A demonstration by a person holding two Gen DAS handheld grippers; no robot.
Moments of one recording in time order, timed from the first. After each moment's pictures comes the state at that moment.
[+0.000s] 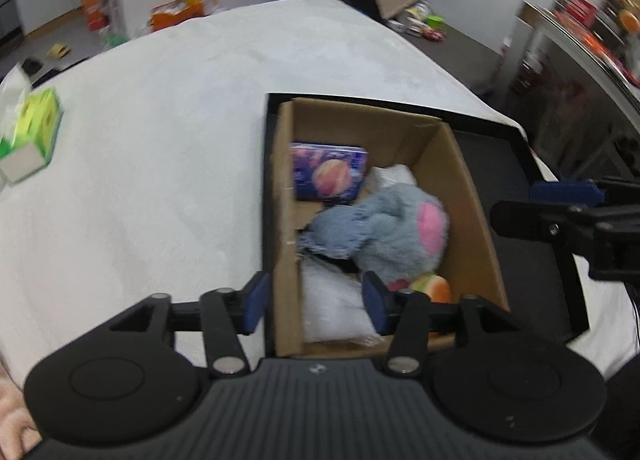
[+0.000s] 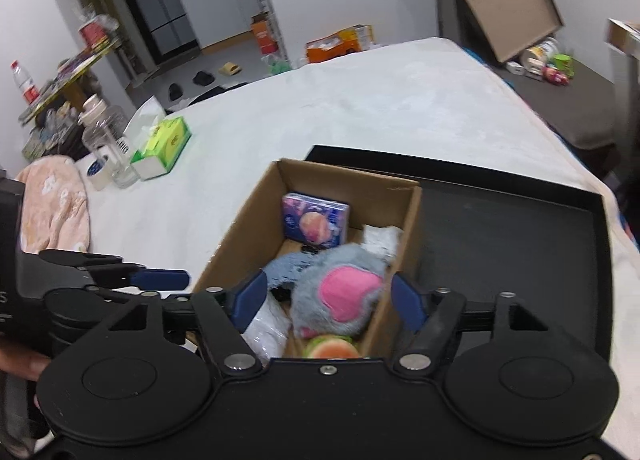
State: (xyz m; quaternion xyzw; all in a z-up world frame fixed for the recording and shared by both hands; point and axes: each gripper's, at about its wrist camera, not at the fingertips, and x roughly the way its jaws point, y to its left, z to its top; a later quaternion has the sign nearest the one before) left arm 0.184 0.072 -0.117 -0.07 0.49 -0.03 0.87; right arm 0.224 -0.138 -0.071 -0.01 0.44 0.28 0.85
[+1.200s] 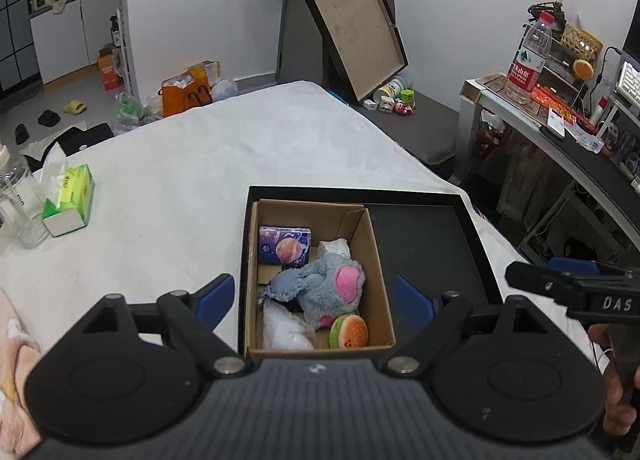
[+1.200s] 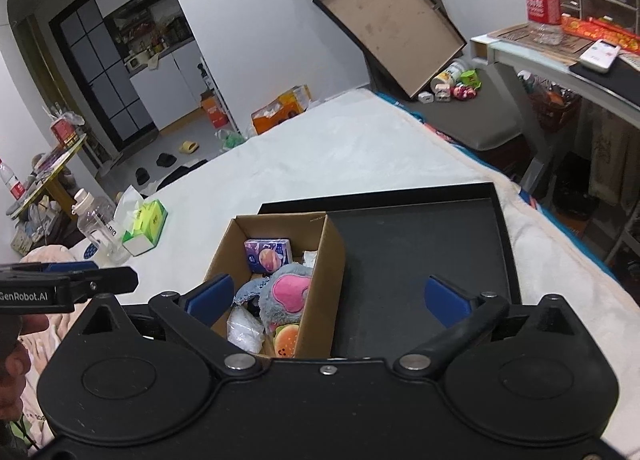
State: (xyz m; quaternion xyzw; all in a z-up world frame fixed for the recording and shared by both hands) left arm 0.122 0.024 0.012 -0.06 0.41 -0.02 0.91; right arm 0.165 -0.232 -0.014 0.08 0.39 0.20 0.90
